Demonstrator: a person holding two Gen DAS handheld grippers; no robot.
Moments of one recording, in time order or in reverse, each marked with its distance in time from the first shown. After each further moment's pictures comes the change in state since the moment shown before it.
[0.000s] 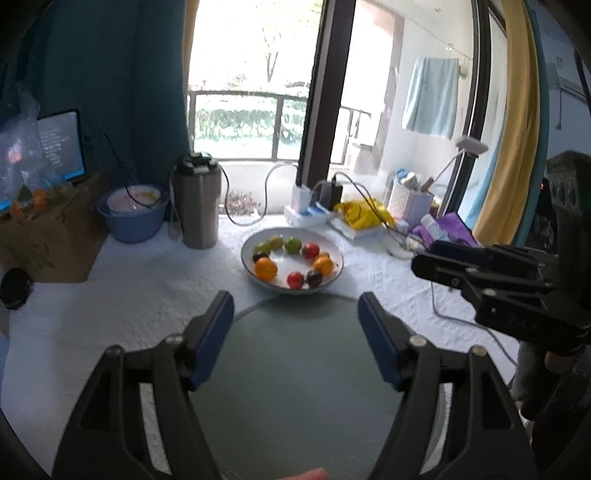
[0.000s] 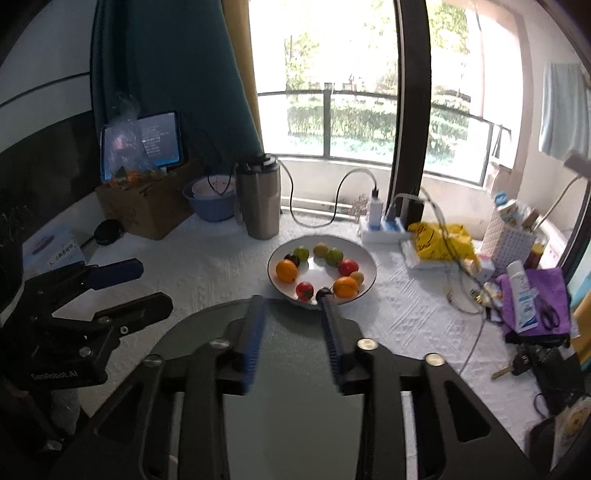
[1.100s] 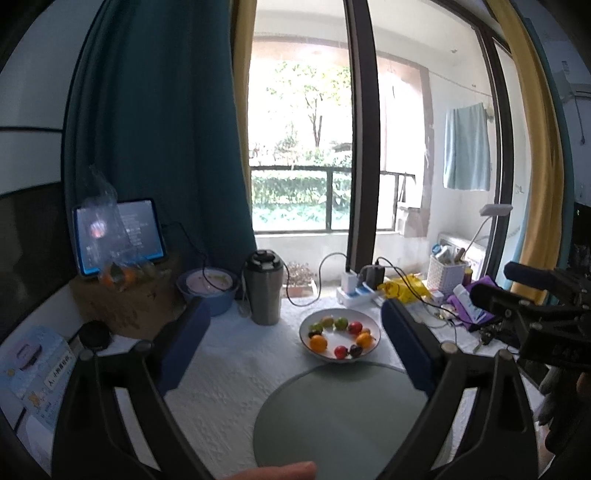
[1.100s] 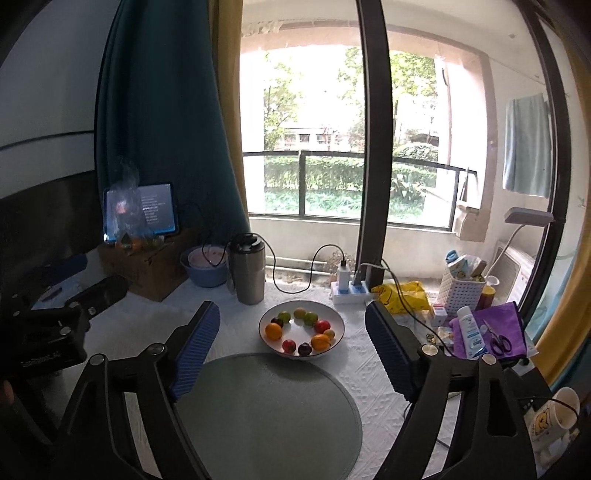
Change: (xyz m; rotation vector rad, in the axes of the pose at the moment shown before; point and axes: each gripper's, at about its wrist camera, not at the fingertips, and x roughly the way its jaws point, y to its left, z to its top) left arm -0.106 -0.017 0.036 0.025 -0.281 0.245; right arm -0.099 0.013 0.026 0.026 -0.220 -0.103
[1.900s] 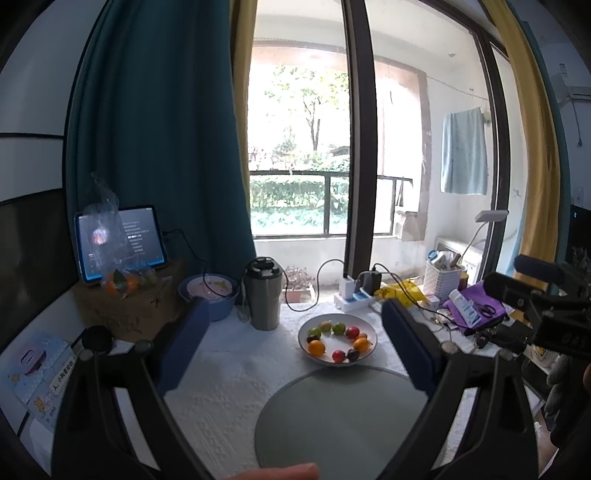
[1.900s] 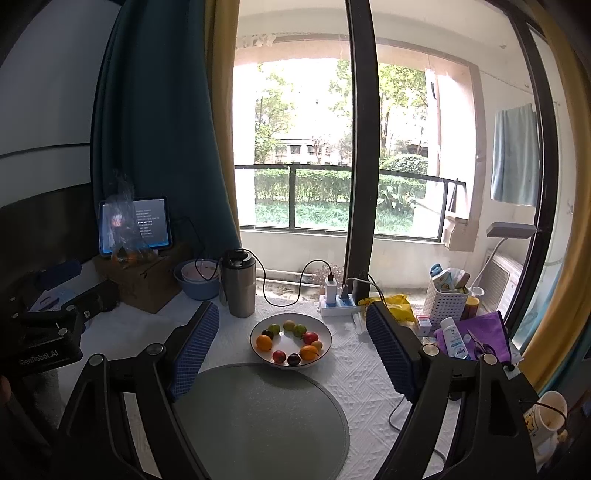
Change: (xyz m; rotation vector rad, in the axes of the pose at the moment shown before) left arm -0.011 0.001 0.009 -0.002 -0.006 -0.015; right arm -0.022 -0.001 0.009 -0.002 -0.046 -0.038
